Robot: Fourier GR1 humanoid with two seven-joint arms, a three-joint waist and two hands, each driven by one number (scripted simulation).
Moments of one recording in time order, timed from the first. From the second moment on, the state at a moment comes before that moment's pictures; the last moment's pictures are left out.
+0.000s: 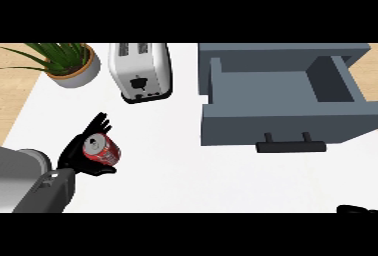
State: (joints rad) left arm -0.51 0.29 0.25 -0.26 -0.03 -0.46 -0.62; right arm 0.12 -0.11 -0.28 -2.22 -0.14 0.09 0.28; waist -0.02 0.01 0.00
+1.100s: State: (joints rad) left arm -0.61 0.11 0.31 -0.29 0.02 -0.18 -0.69; right arm 0.11 -0.09 -0.28 -2.24 -0.09 0.08 0.27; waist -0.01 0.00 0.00
